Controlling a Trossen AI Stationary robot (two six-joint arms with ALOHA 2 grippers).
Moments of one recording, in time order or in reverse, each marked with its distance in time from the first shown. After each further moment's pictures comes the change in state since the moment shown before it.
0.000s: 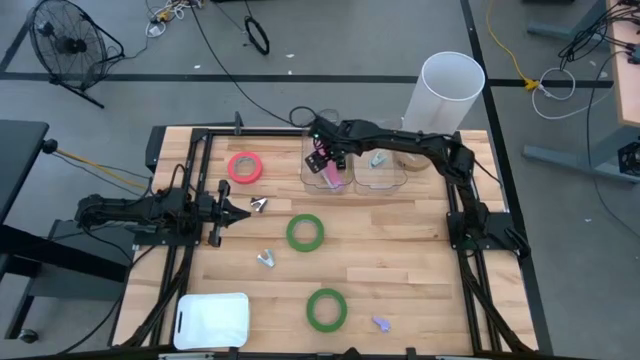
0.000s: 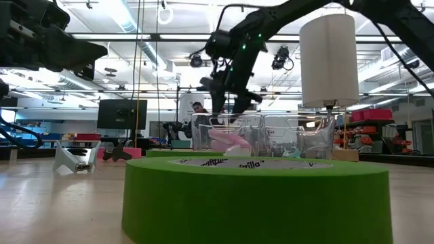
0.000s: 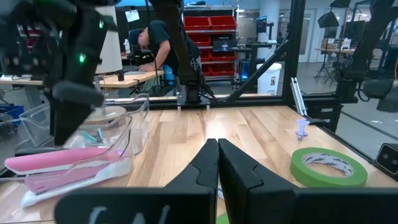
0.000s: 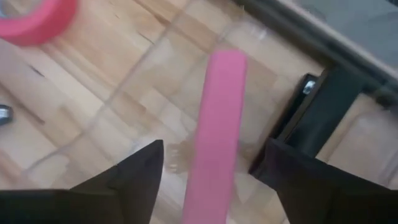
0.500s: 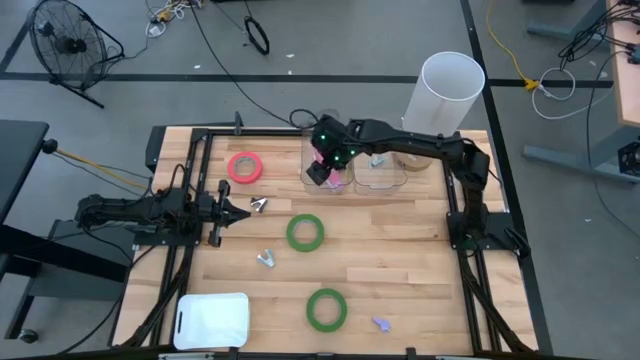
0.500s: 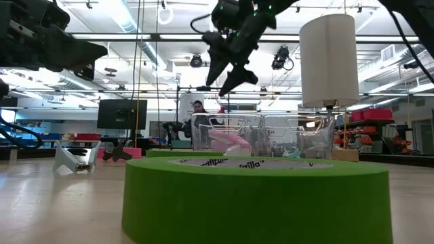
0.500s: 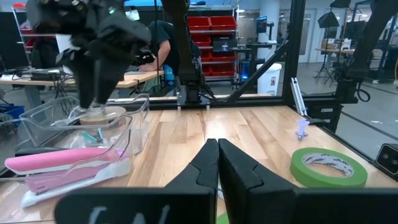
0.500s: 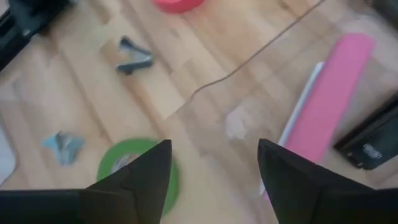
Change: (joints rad) left arm 0.000 0.000 0.000 0.000 0.000 0.000; right arm 0.072 -0.136 0.001 -0.042 -0.281 -0.082
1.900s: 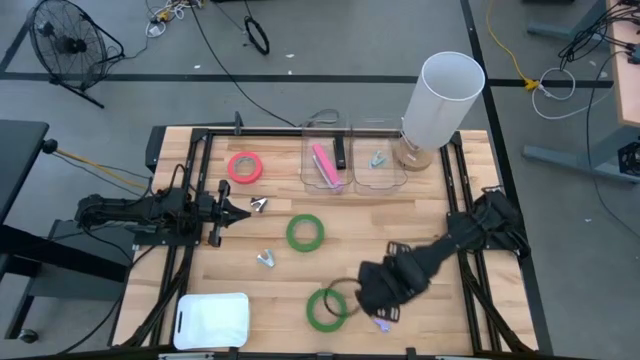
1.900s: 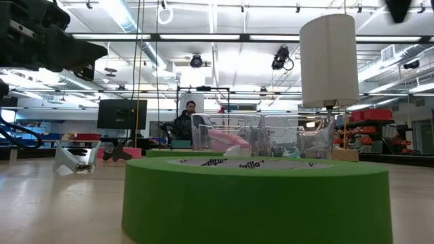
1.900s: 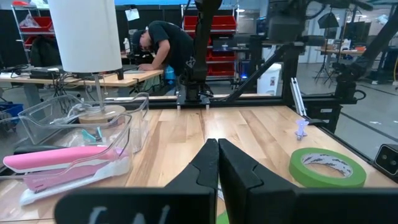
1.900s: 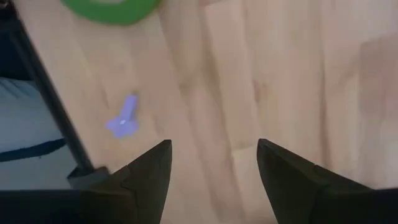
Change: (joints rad) left arm 0.000 0.000 0.000 -0.002 0.000 -0.008; right arm 0.888 -0.069 0.001 -0.625 0.153 0.422
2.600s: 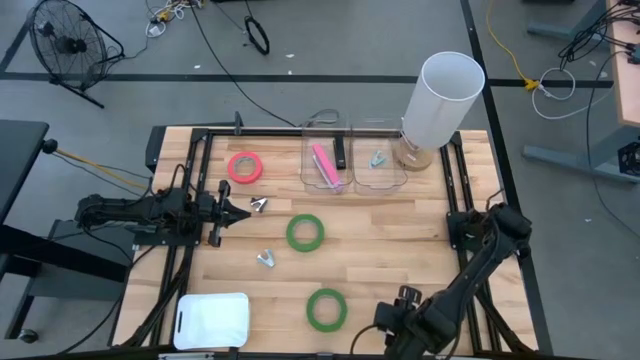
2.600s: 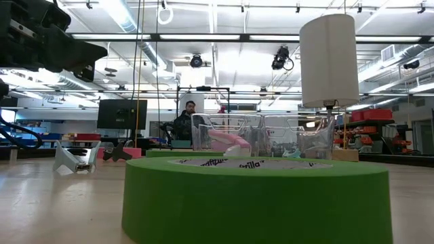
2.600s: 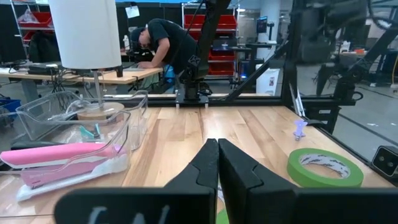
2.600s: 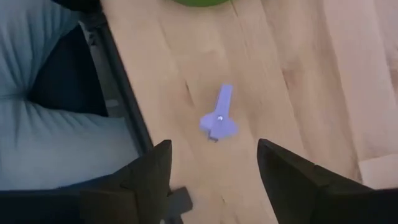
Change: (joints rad) left arm 0.000 0.000 0.000 -0.005 0.000 -0.018; right arm 0.271 0.021 -0.205 0.415 0.111 0.356
